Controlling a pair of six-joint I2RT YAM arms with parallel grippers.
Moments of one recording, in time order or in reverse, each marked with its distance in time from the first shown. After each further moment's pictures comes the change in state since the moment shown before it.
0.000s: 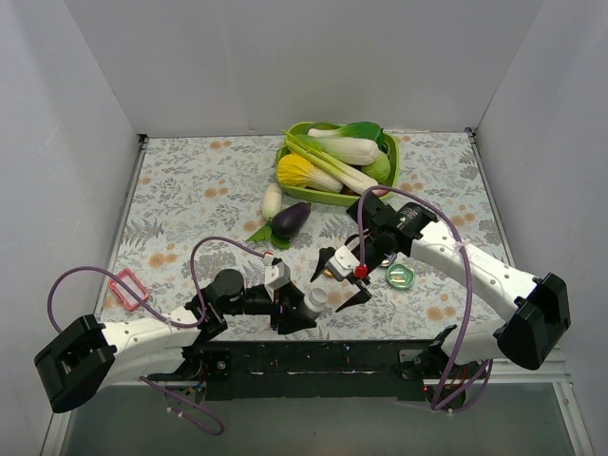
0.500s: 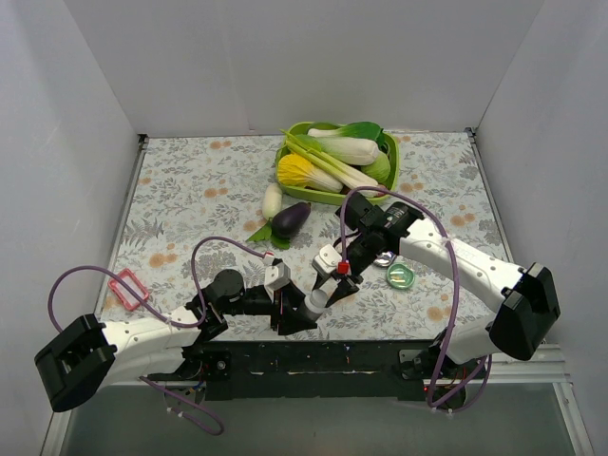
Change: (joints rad) left arm -0.002 0.005 0.002 0.028 0.011 -0.009; right arm 0.045 0.069 0.019 0.029 0.037 0.111
